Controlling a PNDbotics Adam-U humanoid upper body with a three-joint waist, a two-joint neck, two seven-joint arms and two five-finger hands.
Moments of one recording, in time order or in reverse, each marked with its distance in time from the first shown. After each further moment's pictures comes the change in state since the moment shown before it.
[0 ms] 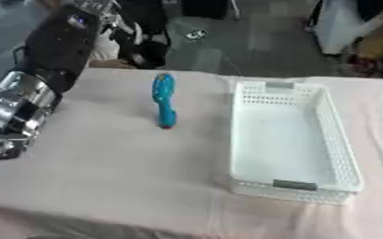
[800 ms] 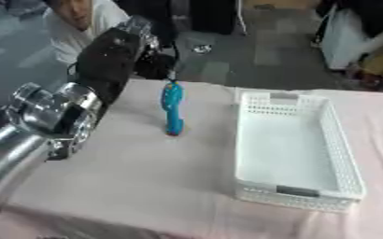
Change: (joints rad) left arm 0.012 -0.176 0.176 0.118 -0.041 0.330 -0.162; right arm 0.029 0.009 0.016 0.005 -0.014 0.012 0.023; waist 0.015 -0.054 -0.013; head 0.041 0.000
